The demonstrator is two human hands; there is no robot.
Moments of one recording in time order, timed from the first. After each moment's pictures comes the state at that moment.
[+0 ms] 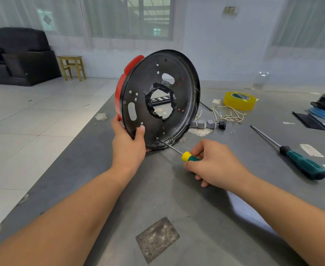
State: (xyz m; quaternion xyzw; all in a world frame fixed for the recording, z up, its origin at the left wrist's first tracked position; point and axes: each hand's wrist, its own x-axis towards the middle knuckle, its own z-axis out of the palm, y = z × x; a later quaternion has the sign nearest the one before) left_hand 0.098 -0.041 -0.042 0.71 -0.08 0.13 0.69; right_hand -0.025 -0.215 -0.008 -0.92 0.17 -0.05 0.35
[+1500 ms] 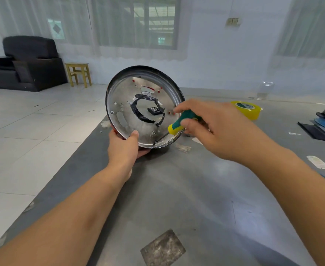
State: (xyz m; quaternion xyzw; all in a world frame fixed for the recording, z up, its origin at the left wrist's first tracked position) left_hand 0.139 -0.028 -0.041 0.57 0.04 0.03 0.82; right_hand -0.014 -0.208 0.079 -0.94 -0.18 -0.27 0.14
